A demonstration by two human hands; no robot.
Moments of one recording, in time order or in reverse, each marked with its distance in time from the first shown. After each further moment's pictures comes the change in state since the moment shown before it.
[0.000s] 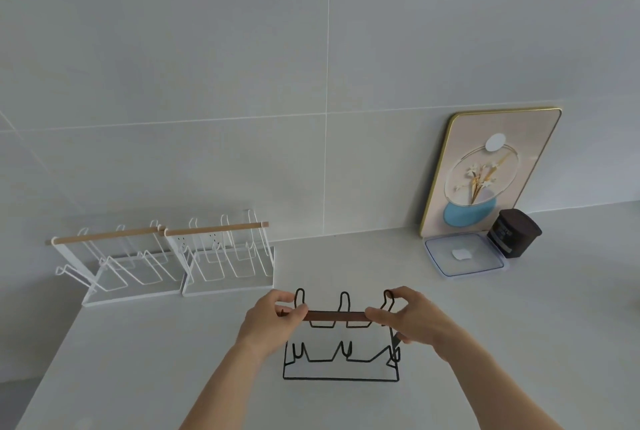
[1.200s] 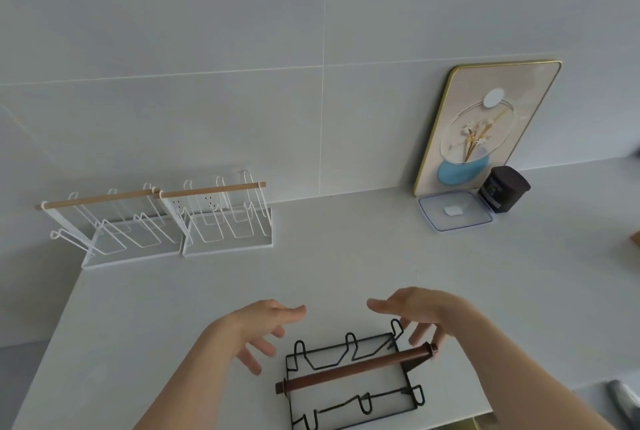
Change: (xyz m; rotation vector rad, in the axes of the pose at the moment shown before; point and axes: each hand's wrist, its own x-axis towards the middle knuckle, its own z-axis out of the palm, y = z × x) left_hand -0.035 -0.035 -0.026 0.124 -0.509 -0.347; right_hand -0.050 0.003 0.011 -0.238 -0.398 0.320
